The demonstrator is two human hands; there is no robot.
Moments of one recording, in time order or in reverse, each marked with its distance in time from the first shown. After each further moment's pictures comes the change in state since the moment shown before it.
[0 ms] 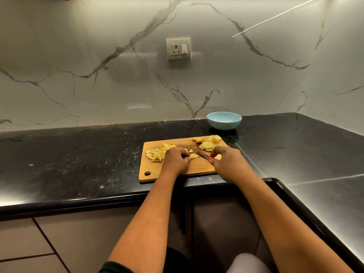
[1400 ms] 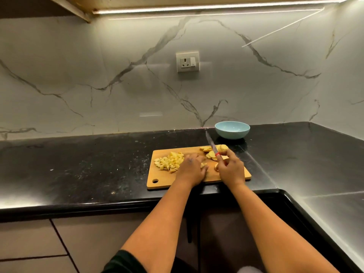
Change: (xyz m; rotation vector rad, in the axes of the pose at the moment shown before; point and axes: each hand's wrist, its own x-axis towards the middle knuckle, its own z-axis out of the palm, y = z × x) left_hand -0.002 0.015 0.017 0.305 -0.036 0.274; right_hand 0.057 0.041 0.054 0.390 0.392 -0.139
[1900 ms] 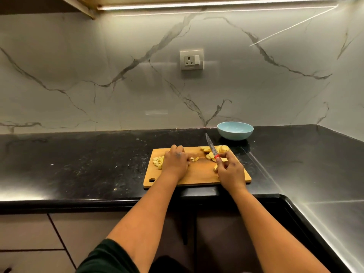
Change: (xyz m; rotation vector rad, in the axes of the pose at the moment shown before) left_hand 0.013 -0.032 -0.017 0.310 0.059 -0.083; right_hand 0.006 0.020 0.008 0.054 -0.038 -0.005
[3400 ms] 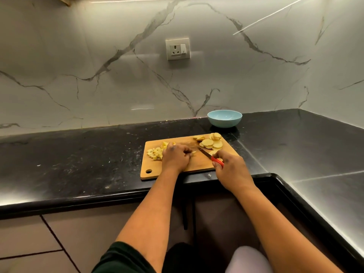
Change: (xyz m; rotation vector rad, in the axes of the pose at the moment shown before) left_hand -0.017 0.015 0.005 -0.404 -0.025 -0.131; right_hand -0.056 -0.045 -0.041 -0.339 -0.164 0.008
